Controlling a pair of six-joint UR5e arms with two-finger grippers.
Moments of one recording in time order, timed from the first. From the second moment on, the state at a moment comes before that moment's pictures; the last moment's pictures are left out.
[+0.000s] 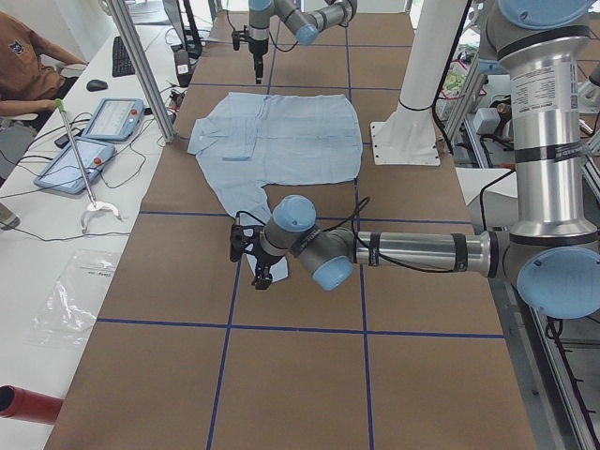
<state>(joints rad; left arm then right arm) -1.11 -1.39 -1.66 -2.50 -2.02 -1.03 1.01 -0.98 1.74 -1.77 2.12 0.52</state>
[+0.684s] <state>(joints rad) -0.96 -1.48 -1.50 -2.58 -1.85 -0.96 1.09 -1.06 1.78 -1.77 2.23 0.46</state>
